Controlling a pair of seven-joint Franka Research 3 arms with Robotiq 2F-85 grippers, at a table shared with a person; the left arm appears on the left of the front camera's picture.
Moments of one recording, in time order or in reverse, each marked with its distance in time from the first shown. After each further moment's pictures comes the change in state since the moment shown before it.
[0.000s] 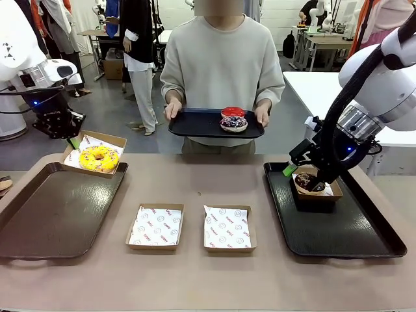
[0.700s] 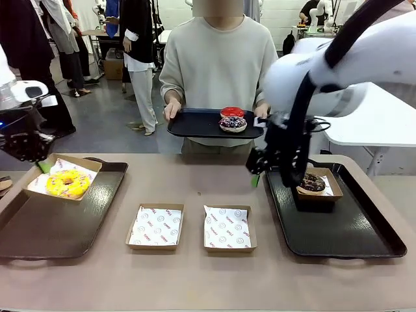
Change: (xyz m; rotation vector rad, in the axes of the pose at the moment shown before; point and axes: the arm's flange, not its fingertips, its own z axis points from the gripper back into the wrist) left arm -0.053 0.070 -0.021 -0.004 0.113 -0.012; right arm 0.011 0.138 -0.079 -0.523 0.083 0.066
